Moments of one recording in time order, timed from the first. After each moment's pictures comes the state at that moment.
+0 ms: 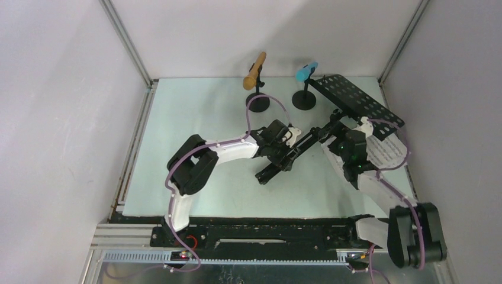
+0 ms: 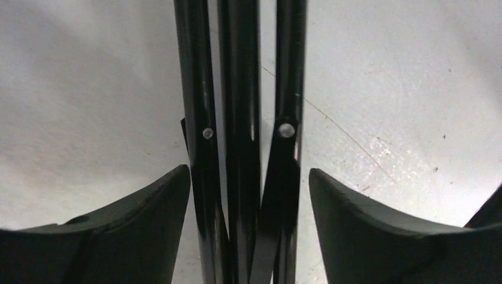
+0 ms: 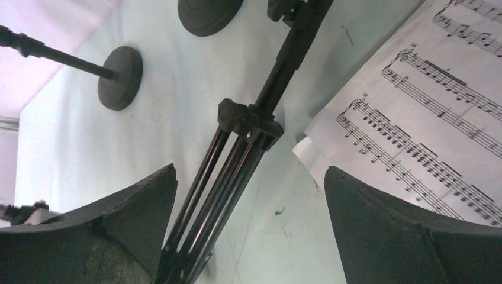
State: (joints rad) left arm -0.86 2.03 1.40 -0.32 0.22 -0.09; right arm 0.14 1.18 0.47 0.29 0.11 0.70
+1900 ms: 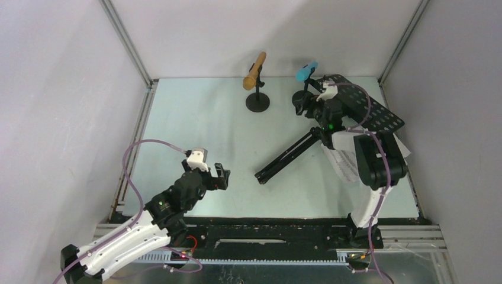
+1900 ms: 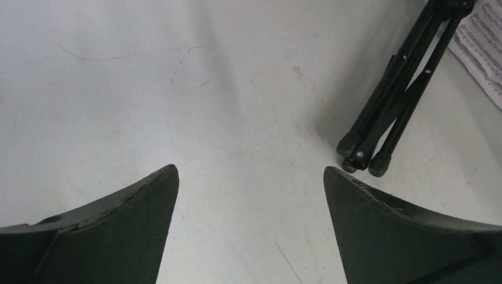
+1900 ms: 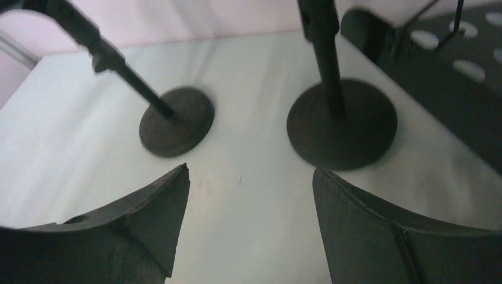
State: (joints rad) left arm -0.85 0.49 0.34 -0.26 -0.48 -0.46; right arm 0.21 1.81 0.91 0.76 -0.11 0.31
